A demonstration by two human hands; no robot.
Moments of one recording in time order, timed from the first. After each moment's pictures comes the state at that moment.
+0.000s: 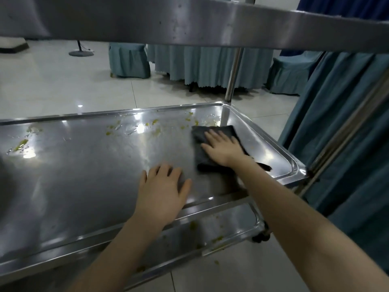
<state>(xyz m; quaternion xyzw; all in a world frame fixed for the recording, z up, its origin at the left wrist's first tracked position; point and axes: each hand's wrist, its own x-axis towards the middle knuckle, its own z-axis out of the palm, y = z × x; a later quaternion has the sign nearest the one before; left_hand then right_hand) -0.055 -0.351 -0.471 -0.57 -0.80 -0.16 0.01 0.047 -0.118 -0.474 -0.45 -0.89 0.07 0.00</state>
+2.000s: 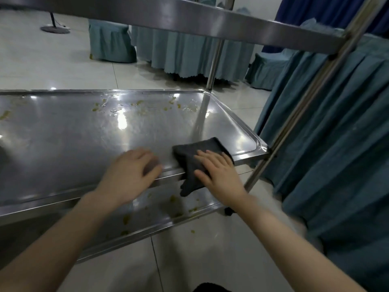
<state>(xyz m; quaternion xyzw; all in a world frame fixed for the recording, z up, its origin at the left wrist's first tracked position) -0.067 -0.413 -0.462 -0.63 -0.75 -0.19 -0.02 0.164 -0.276 -0.486 -0.35 -0.92 0.00 0.15</state>
